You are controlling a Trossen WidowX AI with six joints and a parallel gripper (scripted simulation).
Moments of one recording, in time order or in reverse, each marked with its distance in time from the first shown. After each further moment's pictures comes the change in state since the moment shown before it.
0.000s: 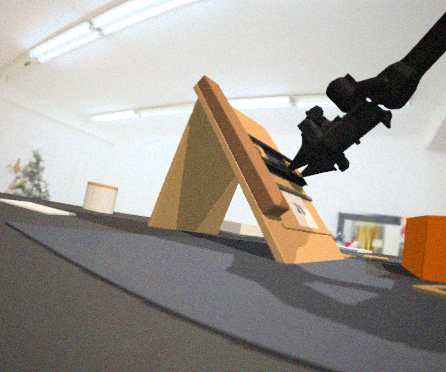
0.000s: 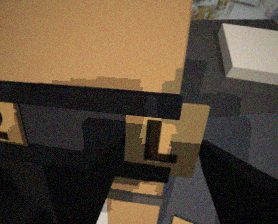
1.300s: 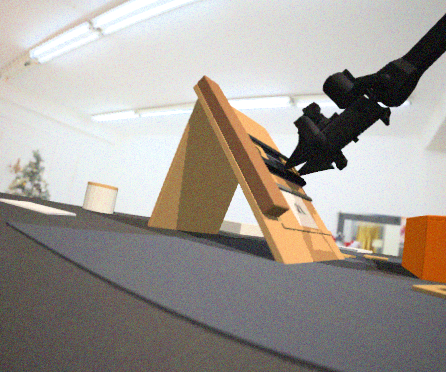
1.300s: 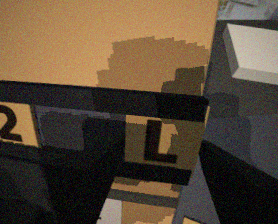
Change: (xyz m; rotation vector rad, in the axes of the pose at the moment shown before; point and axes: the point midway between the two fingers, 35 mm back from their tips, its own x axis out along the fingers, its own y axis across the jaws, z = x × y) arm 0.000 0.016 0.000 0.001 0.000 0.001
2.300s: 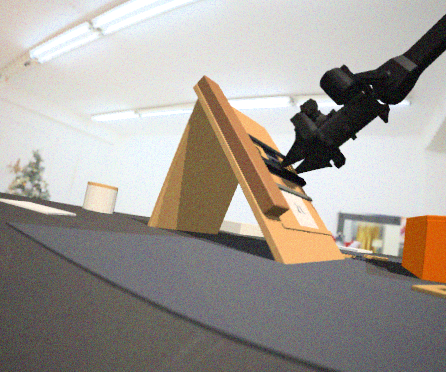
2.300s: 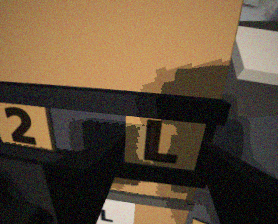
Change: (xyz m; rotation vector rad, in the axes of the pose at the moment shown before) arm 0.000 0.014 0.001 0.001 -0.004 0.001
